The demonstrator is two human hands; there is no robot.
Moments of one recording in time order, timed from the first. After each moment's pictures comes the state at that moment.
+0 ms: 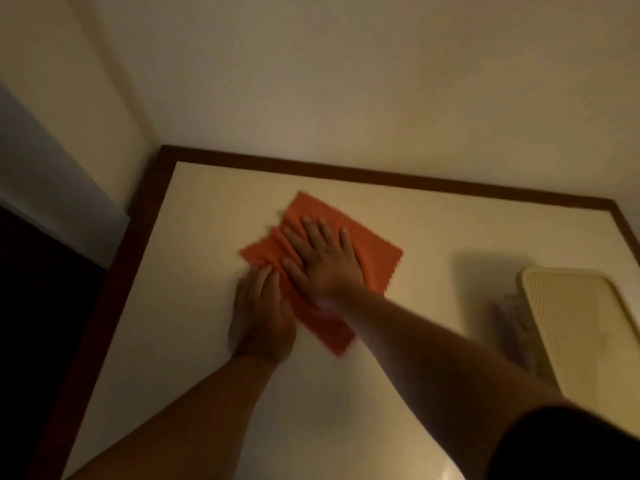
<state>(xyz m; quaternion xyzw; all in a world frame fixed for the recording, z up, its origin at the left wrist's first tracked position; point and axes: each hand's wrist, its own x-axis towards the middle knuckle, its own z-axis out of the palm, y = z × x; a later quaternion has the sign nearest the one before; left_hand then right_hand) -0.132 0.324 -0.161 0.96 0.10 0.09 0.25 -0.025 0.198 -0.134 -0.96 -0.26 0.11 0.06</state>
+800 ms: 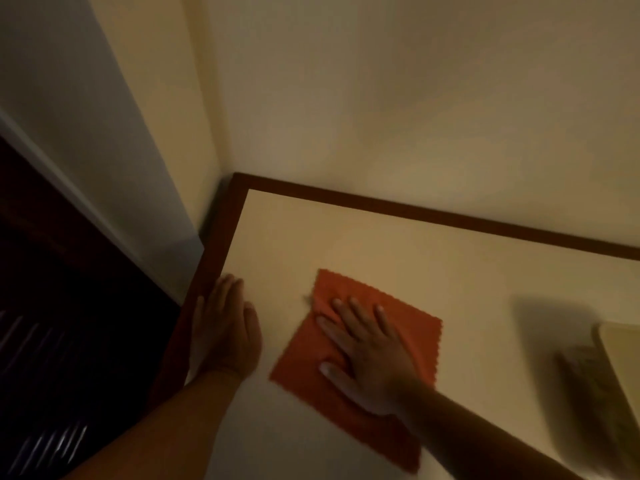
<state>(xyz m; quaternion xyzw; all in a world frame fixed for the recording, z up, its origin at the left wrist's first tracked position) -0.148 0.481 -0.170 0.94 0.19 0.17 0.21 -0.109 0.219 -0.122 -0.93 -0.33 0.16 0.03</state>
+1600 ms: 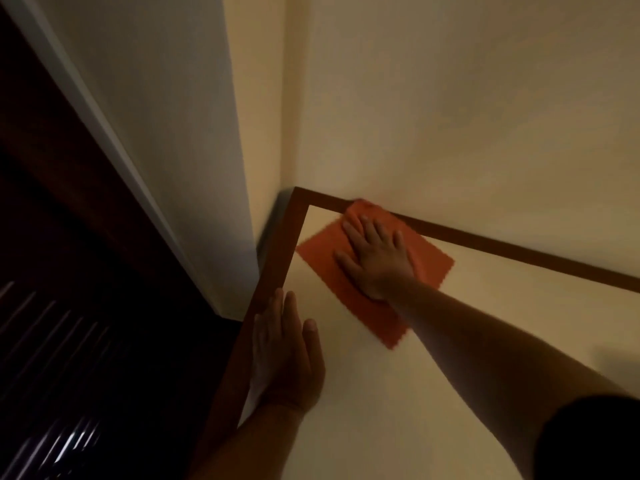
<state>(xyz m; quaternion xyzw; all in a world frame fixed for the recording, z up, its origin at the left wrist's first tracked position) -0.146 0.483 -0.159 0.91 0.25 0.17 0.28 0.072 0.372 -0.128 -0.96 -0.27 0.11 0.02</state>
